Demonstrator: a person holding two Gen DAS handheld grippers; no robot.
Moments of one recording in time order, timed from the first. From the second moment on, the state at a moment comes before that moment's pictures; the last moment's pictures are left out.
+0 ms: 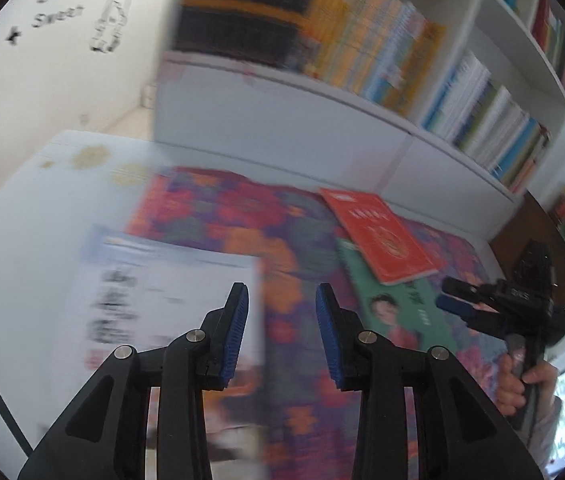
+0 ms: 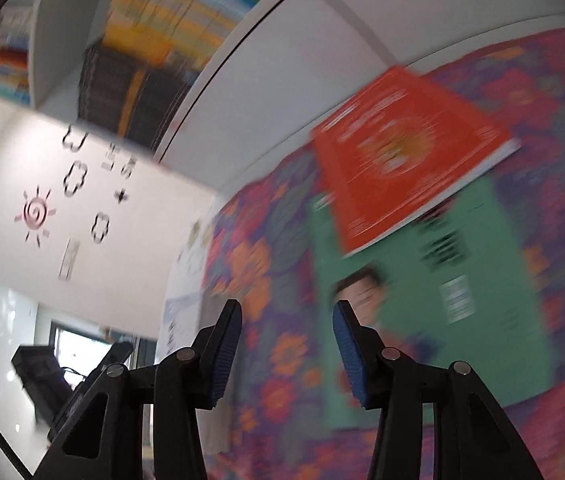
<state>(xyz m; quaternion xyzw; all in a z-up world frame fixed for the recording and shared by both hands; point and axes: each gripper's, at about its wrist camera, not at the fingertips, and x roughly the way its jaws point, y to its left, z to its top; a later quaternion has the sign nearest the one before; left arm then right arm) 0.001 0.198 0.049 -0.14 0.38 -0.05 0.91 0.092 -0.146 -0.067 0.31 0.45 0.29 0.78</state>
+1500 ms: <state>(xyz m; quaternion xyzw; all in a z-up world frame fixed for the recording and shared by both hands) 0.136 0.048 -0.075 -0.17 0.39 -0.11 0.90 0.173 -0.200 -0.112 0.16 0.38 0.17 0.89</state>
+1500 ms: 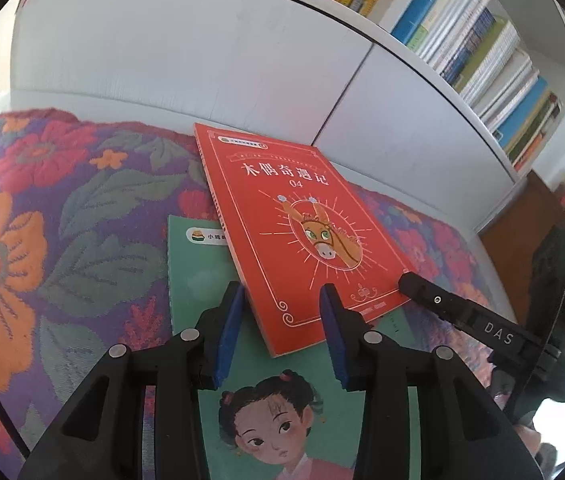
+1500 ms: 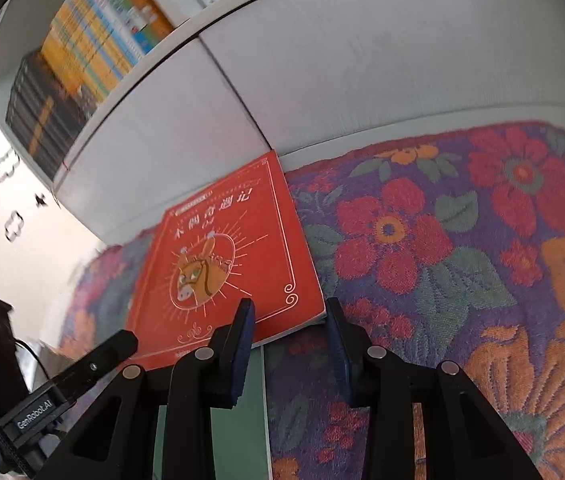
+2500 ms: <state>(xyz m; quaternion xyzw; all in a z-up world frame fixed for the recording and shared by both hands) 0.133 0.051 -0.076 -0.17 0.38 -0.11 0.90 0.172 -0.198 -0.113 0.16 0.38 0.18 0.89</state>
